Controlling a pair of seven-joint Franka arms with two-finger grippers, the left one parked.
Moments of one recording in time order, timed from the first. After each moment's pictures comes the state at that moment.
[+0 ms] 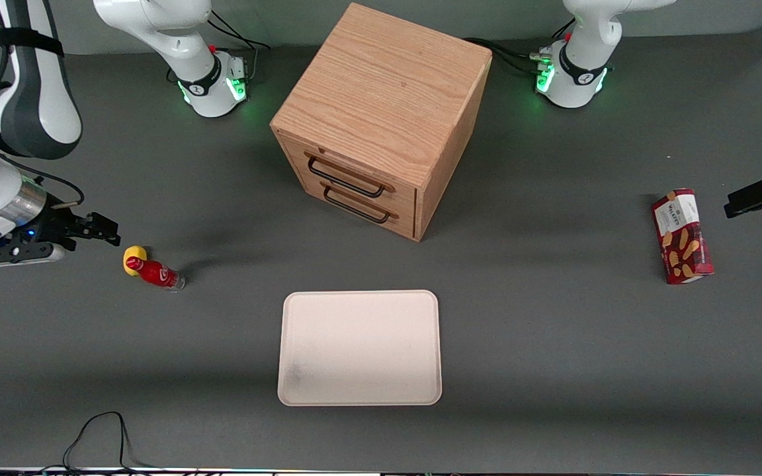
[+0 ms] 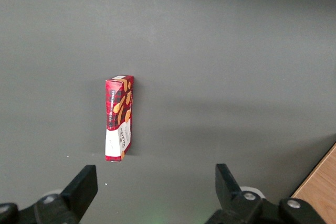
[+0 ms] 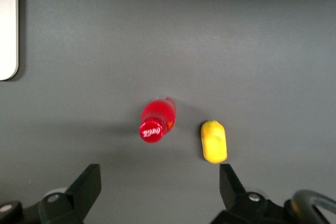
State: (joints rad) arm 0.00 0.02 -0.11 -2.10 0.03 2.18 -0.19
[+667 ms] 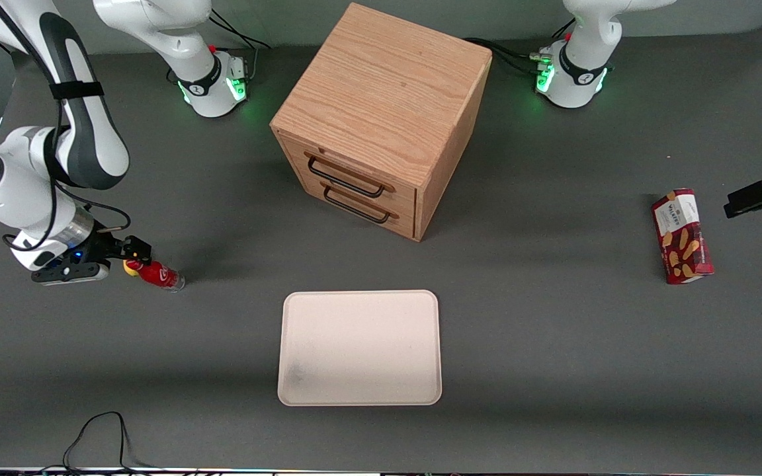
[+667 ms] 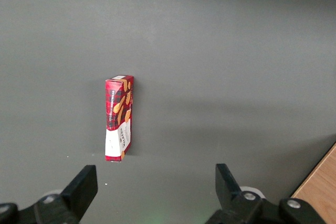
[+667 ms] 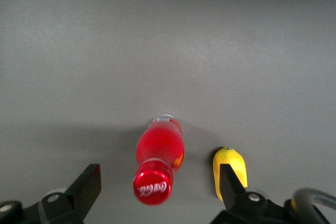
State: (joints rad) arm 0.02 0.15 -0.11 -2.17 0.04 2.42 -0.19
